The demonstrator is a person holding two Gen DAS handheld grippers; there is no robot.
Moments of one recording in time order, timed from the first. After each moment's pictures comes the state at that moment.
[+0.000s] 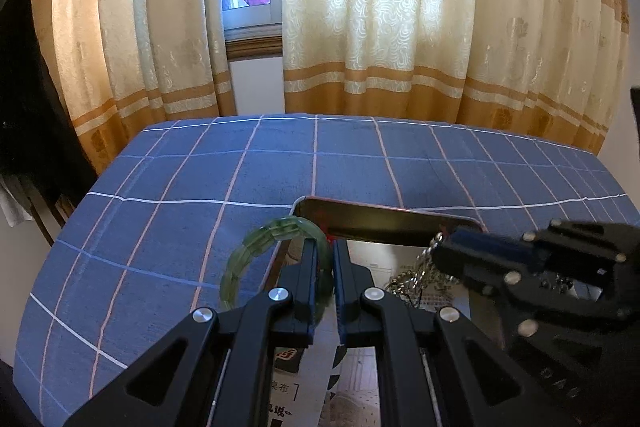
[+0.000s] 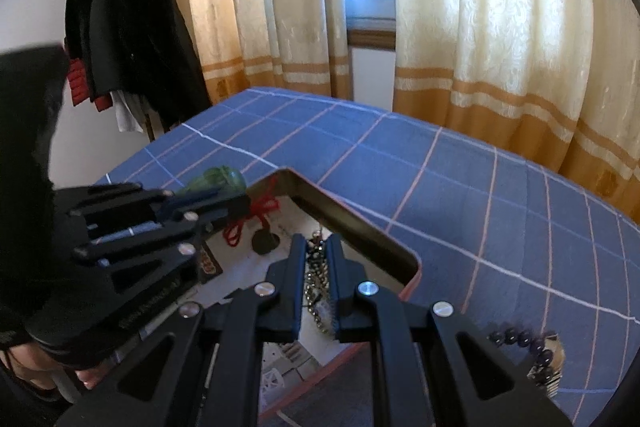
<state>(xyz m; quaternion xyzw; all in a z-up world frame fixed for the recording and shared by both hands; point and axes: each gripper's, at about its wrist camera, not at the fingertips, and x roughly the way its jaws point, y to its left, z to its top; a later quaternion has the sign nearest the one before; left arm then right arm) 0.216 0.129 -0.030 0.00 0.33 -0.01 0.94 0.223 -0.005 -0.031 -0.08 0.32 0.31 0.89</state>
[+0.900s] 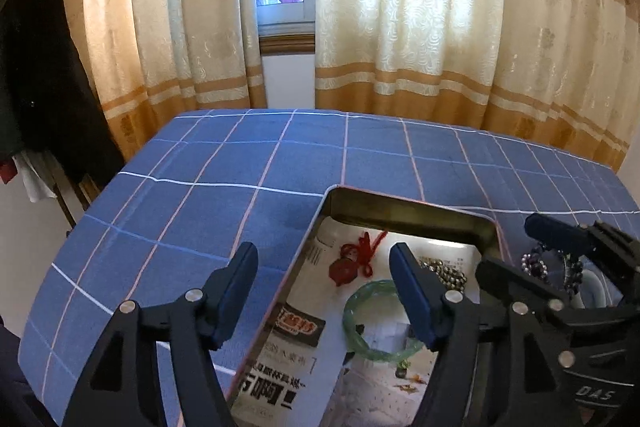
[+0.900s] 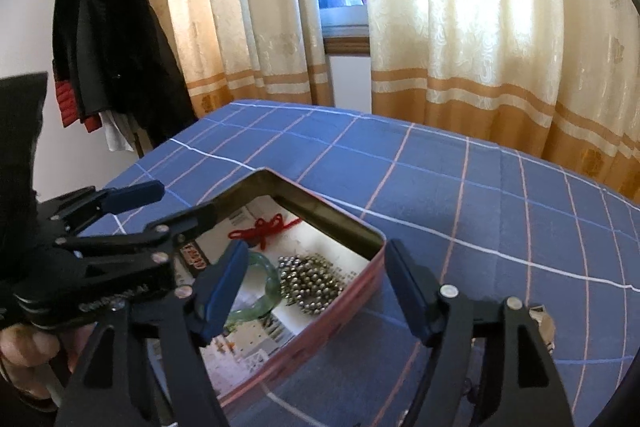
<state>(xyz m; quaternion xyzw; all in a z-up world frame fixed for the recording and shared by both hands) 0.196 0.135 -0.026 -0.01 0.33 0.05 0.94 0.208 -0.031 -0.023 -0.05 0.31 0.28 0.91</state>
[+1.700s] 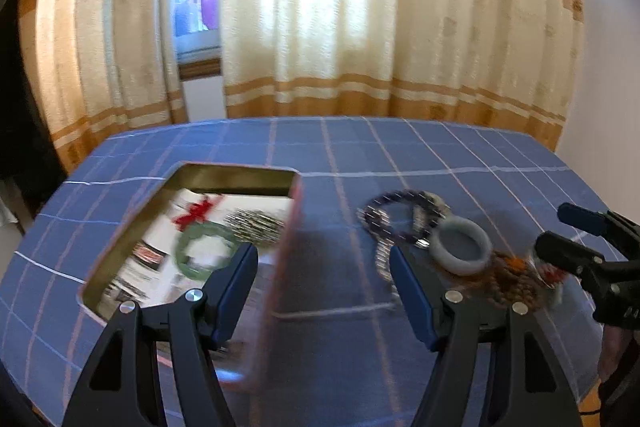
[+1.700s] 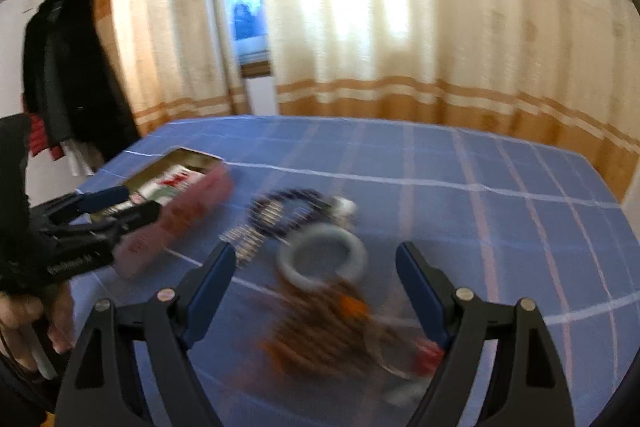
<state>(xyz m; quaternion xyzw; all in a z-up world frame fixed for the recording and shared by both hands) 0.119 0.007 -0.030 0.01 0.30 -0.07 0.95 0.114 -0.219 -0.027 -0.01 0.28 0.16 0.95</state>
